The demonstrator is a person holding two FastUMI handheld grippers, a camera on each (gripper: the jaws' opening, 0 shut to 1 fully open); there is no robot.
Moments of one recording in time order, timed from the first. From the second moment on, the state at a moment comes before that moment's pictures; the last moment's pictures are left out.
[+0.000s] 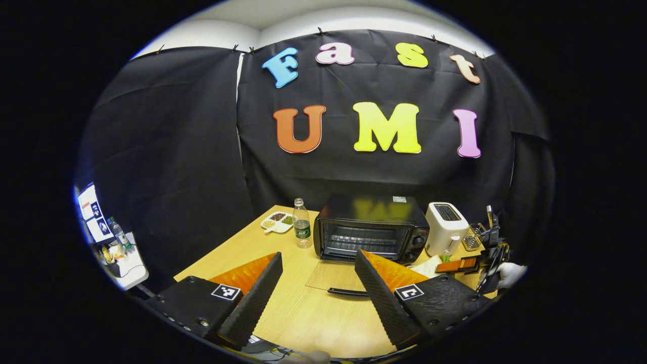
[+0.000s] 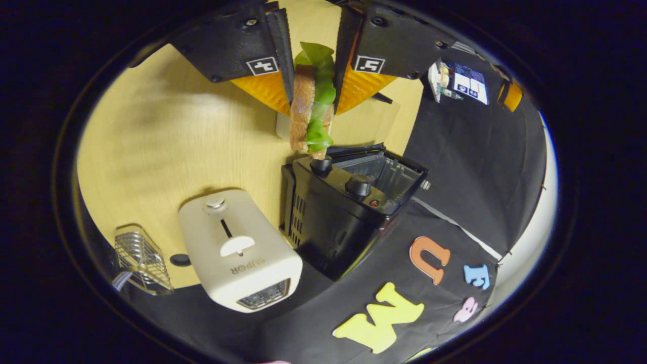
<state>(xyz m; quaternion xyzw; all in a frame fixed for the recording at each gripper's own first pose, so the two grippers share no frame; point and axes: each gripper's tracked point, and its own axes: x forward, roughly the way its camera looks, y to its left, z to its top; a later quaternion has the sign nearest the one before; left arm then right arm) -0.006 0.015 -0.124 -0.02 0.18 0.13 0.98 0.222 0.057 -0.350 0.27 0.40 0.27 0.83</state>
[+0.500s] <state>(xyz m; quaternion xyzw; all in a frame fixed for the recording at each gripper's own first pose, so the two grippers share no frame) -0.027 0.055 -0.173 -0.02 0.21 0.04 0.98 0.183 0.140 -0.217 0.31 0.25 0.23 0.89</state>
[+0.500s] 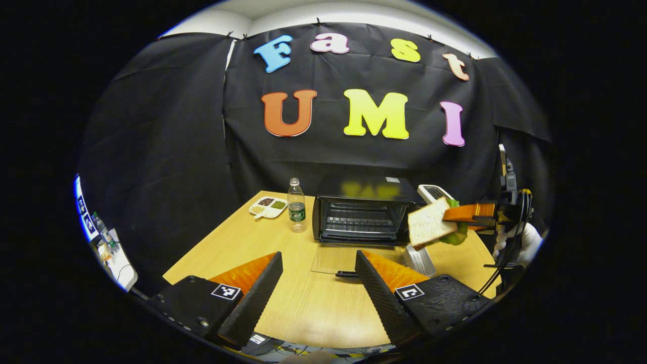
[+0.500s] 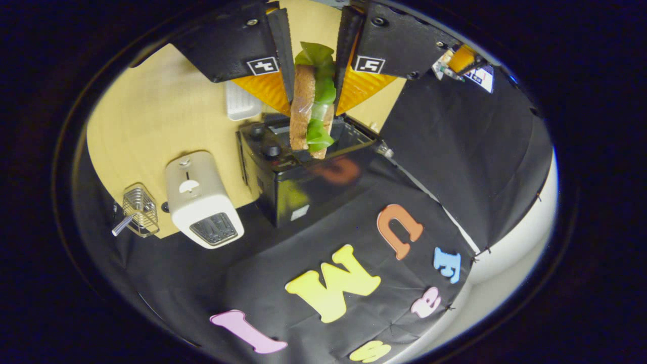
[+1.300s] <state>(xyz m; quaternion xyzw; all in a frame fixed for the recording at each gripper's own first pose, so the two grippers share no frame) -0.030 0.127 -0.137 0.00 0.17 -0.02 0.99 0.238 0.285 -0.283 0.58 0.12 0.02 0.80</state>
